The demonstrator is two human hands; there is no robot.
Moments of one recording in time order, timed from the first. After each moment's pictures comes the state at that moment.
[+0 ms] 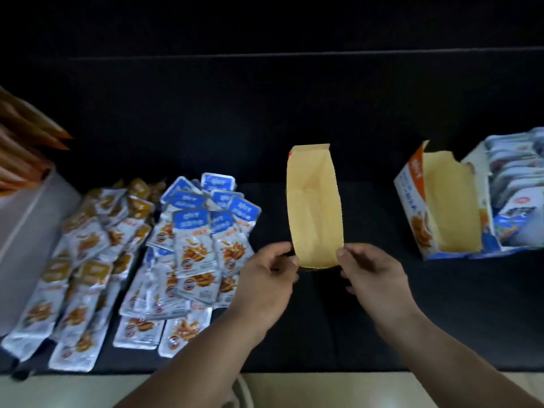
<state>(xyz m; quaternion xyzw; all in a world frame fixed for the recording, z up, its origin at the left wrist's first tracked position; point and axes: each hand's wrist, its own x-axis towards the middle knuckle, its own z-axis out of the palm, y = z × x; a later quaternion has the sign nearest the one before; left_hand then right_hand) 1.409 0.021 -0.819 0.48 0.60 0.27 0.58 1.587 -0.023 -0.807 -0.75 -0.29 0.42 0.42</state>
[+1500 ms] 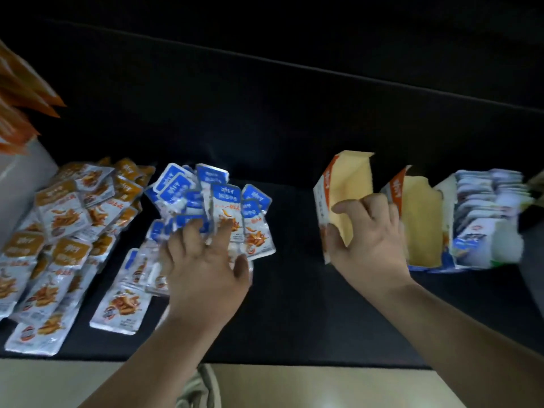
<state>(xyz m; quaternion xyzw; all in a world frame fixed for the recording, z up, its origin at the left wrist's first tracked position) 1.351 0.027 -0.809 0.71 0.68 0.13 0.10 1.600 0.016 -0.757 -0.74 -0.64 -0.03 0.19</state>
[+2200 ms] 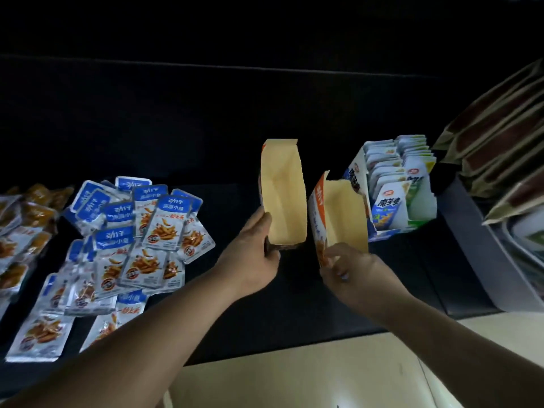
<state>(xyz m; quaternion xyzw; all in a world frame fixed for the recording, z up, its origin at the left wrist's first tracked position) 1.512 0.028 -0.790 0.77 0.46 0.09 0.45 1.711 -0.087 -0.764 -0.81 -0.53 0.25 0.09</state>
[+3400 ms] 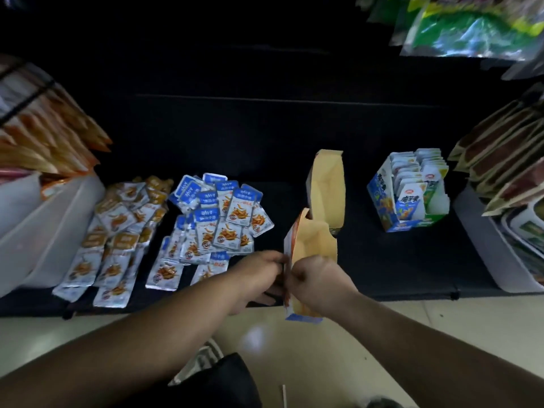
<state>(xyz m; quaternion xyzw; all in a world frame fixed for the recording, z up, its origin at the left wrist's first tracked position) 1.385 -0.058 -0.703 0.51 0.55 0.03 0.67 1.529 -0.112 -0.696 -0.76 -0.55 0.34 0.04</state>
